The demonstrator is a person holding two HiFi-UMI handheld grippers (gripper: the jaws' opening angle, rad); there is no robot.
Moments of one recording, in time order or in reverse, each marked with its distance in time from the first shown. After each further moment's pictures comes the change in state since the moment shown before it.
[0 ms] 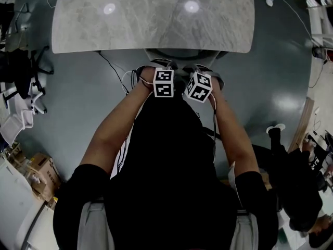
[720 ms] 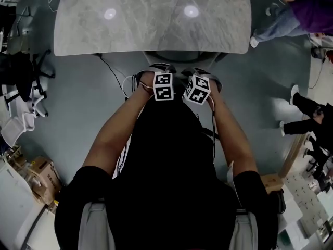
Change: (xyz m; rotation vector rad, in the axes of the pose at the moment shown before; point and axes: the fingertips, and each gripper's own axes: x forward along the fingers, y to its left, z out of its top) left arm -0.004 -0.011 0.003 -0.036 0.014 0.015; right arm -0.004 0.012 0.000 -0.001 -0.008 -0.006
